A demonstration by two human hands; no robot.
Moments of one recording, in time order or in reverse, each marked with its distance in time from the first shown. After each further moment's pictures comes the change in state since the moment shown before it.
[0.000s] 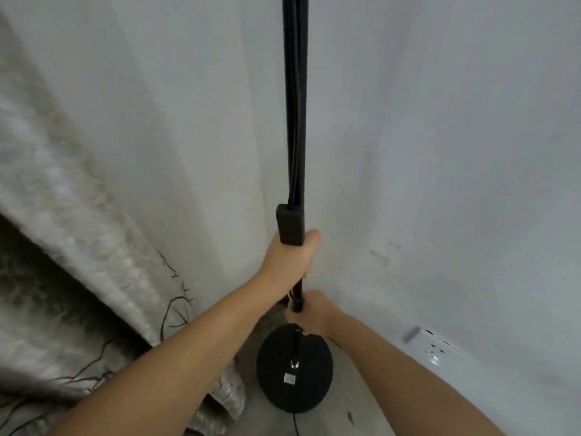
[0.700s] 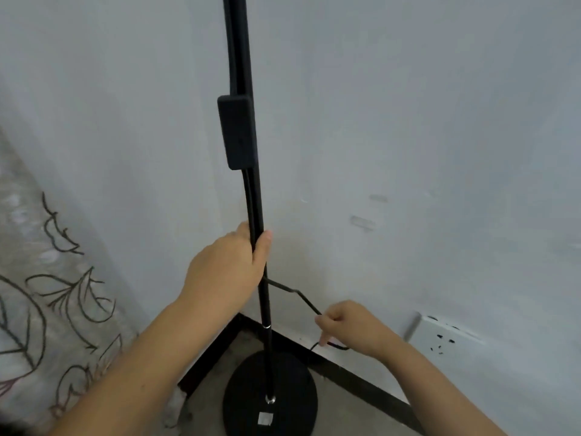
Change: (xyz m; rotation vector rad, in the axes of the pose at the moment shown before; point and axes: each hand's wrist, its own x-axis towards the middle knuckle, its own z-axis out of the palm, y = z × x) left_hand 0.016 -0.101 -0.023 1.008 0.194 0.506; right_hand 0.011 0.123 -0.016 -0.074 0.280 -0.091
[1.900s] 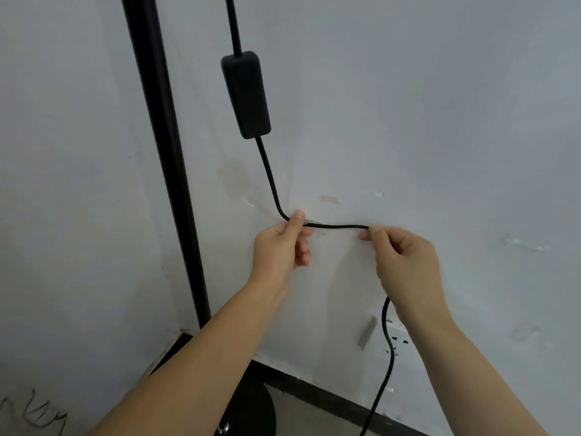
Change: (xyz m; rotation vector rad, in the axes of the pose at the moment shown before) left_hand 0.064 0.092 0.111 -1.449 -0.146 -0.348; right_hand -0.049 -0.017 -0.098 0.354 1.017 -0.089
